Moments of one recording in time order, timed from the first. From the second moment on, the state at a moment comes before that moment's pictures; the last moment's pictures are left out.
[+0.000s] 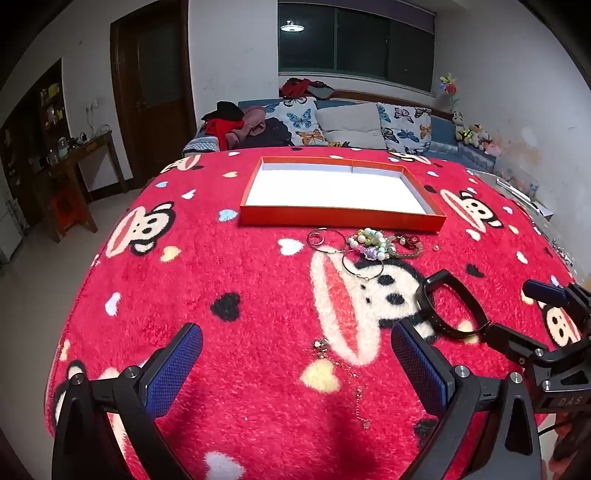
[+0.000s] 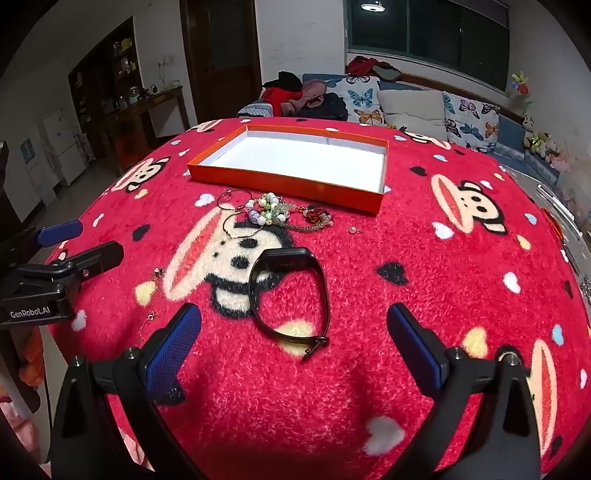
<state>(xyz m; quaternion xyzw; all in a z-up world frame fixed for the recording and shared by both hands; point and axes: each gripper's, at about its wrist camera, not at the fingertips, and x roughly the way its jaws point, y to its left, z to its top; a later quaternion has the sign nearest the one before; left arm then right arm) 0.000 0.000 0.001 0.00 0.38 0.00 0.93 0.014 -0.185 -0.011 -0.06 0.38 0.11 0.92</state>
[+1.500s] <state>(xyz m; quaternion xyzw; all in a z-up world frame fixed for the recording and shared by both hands) 0.029 -0.003 -0.008 -0.01 0.40 -0.02 0.92 0.044 -0.190 -0.018 -0.05 0.41 0.13 0.90</state>
